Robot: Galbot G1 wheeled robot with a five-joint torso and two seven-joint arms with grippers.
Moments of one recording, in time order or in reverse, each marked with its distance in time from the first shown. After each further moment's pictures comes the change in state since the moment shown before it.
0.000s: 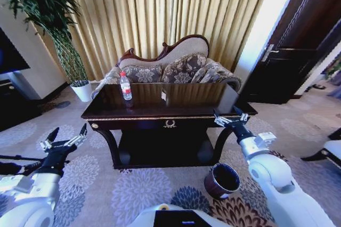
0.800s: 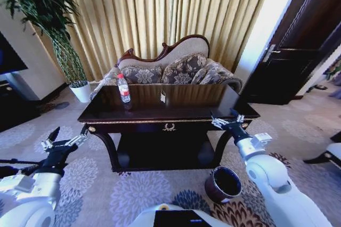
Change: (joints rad) left arm -0.005 0.003 0.008 0.000 0.004 0.001 0.002; right arm -0.001 -0.002 -0.041 -0.004 0.003 -0.002 0.000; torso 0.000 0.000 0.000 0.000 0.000
